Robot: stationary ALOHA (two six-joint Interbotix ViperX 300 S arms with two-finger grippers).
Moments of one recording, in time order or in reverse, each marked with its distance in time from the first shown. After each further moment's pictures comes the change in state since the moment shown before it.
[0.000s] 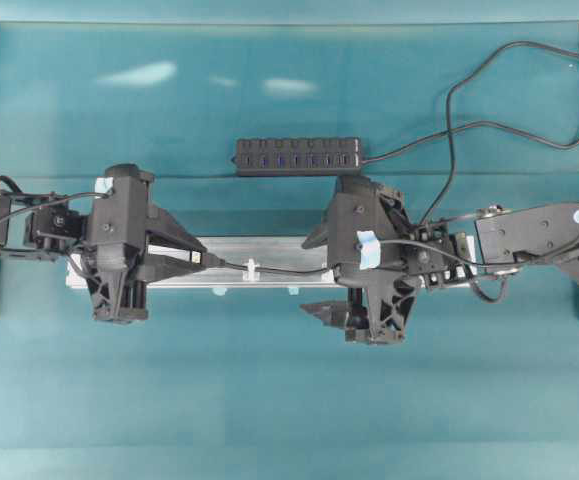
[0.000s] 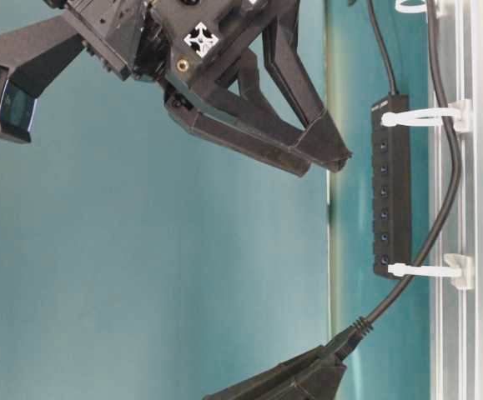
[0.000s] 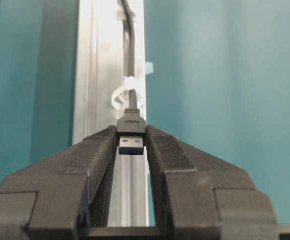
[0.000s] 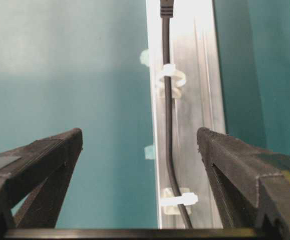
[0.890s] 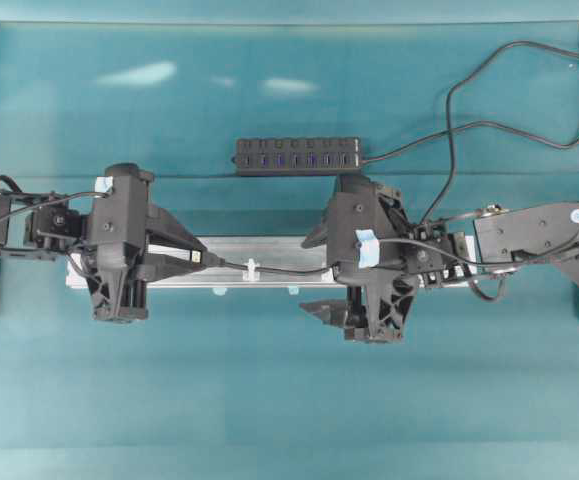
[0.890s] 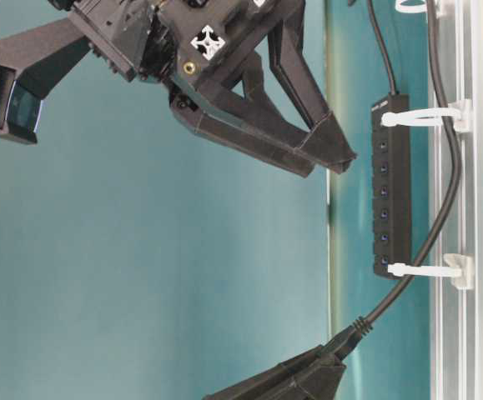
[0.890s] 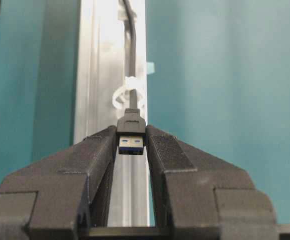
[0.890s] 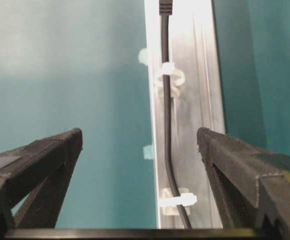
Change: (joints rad) left arm 0.002 0.000 0.000 0.000 0.000 0.000; right arm -0.006 0.006 0.005 0.002 -0.015 0.000
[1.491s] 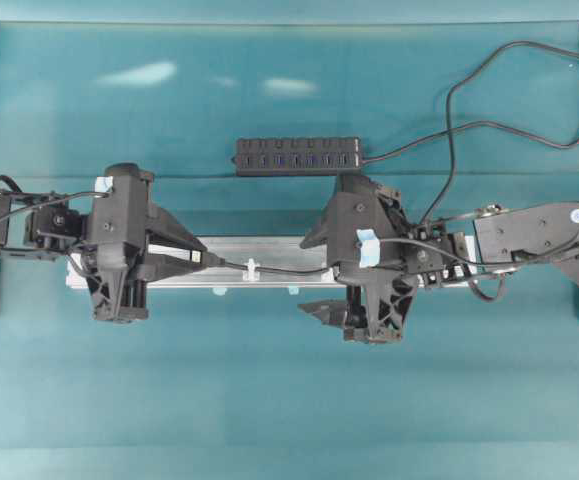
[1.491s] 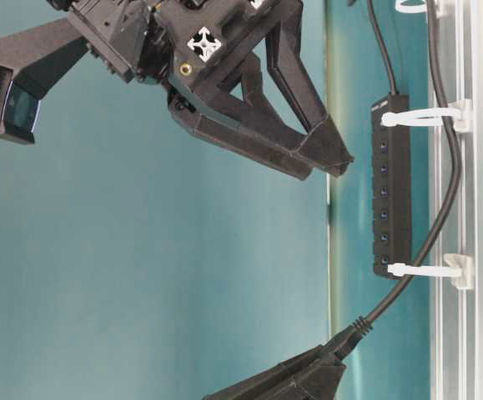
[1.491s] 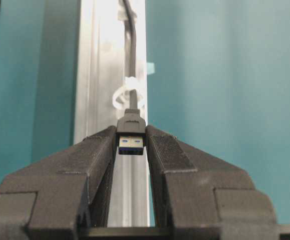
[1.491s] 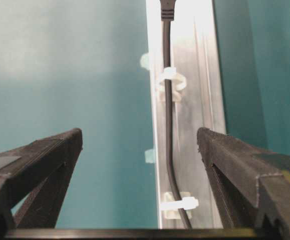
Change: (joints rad) left arm 0.000 0.000 0.000 0.000 0.000 0.000; right arm 0.000 0.000 0.000 0.005 -0.009 0.000
